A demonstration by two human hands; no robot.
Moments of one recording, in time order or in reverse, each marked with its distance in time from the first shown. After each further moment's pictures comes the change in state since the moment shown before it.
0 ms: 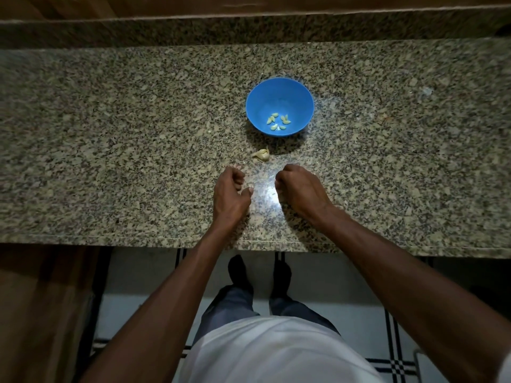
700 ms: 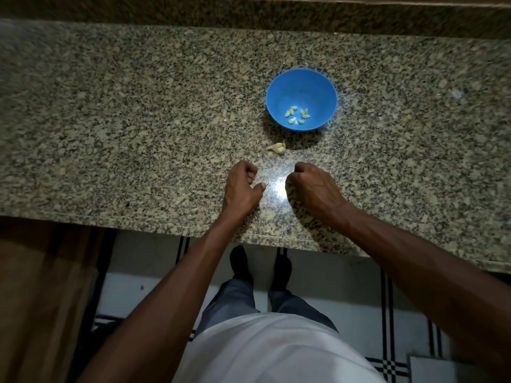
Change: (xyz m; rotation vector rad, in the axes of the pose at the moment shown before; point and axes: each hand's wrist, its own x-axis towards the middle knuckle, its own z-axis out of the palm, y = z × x) left_hand 0.006 -0.010 -0.003 0.039 -0.064 -0.005; right_hand 0.005 0.005 0.002 -0.076 -0.096 -0.145
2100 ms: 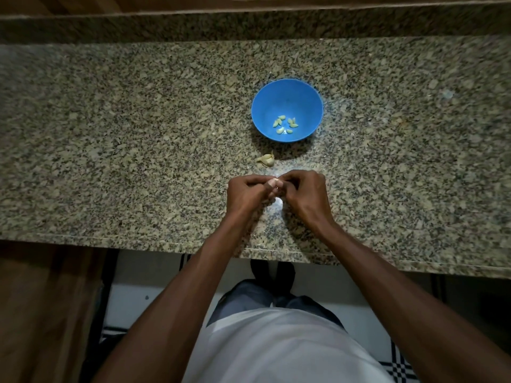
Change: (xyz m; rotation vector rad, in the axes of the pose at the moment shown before) left_hand 0.000 0.062 0.010 -0.554 -0.080 -0.333; right_hand 0.005 -0.008 -0.003 0.757 0.295 0.464
